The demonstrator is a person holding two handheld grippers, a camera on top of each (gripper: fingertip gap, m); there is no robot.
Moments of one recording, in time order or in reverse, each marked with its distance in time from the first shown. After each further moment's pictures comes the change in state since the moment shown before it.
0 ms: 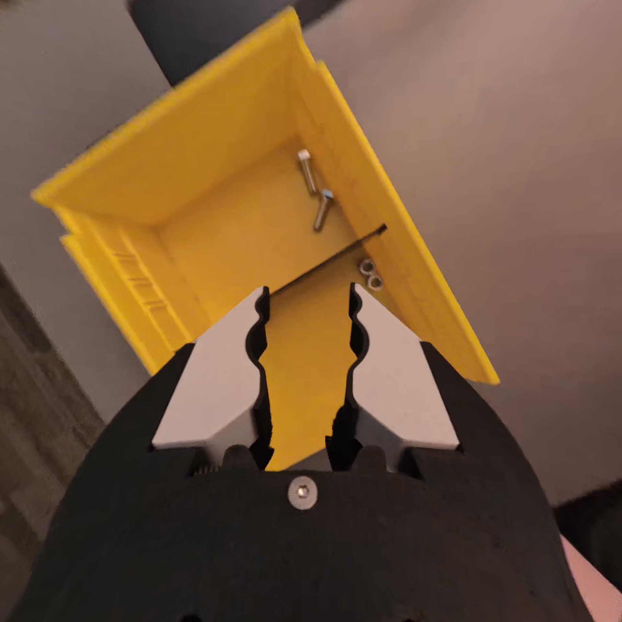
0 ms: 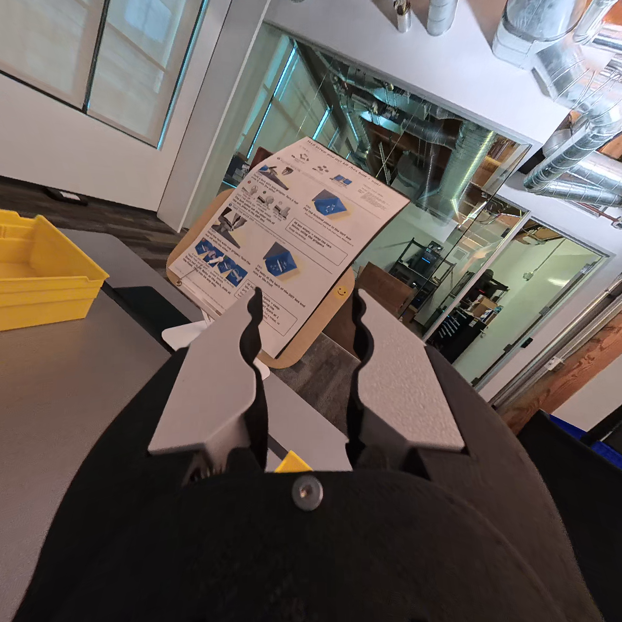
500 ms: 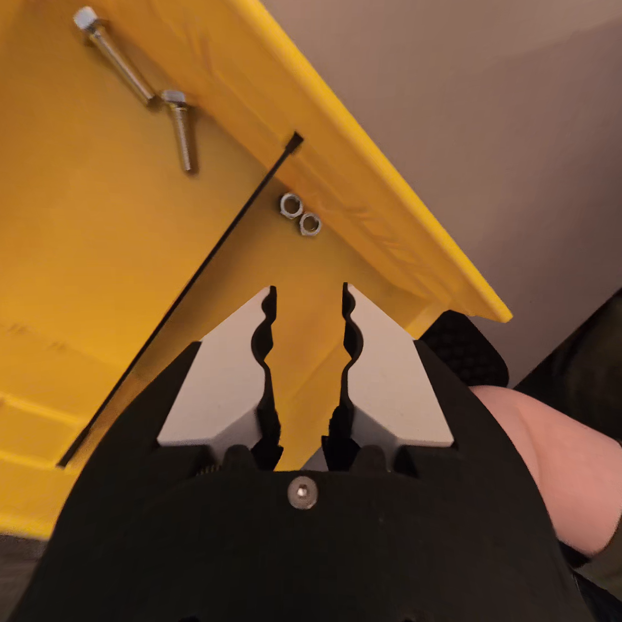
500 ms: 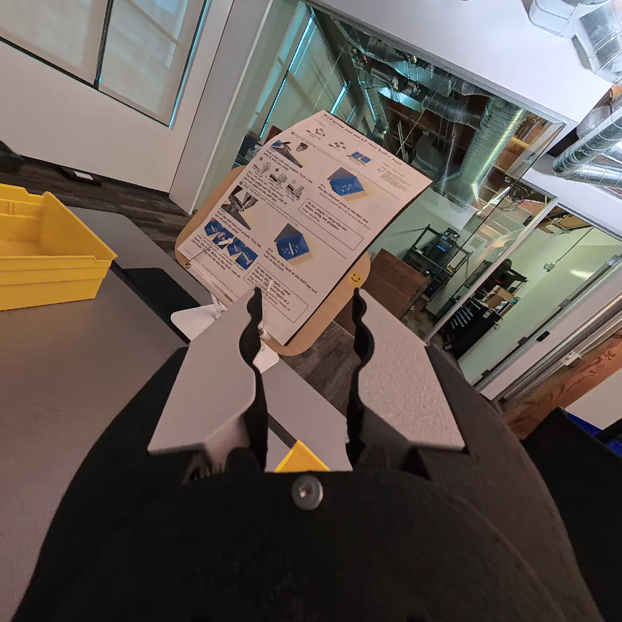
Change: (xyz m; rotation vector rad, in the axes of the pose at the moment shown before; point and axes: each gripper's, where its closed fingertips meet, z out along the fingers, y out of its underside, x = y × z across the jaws) left arm 0.046 0.056 0.051 -0.293 0.373 0.218; right arm -0.010 0.018 0.012 -0.053 -0.046 -0.003
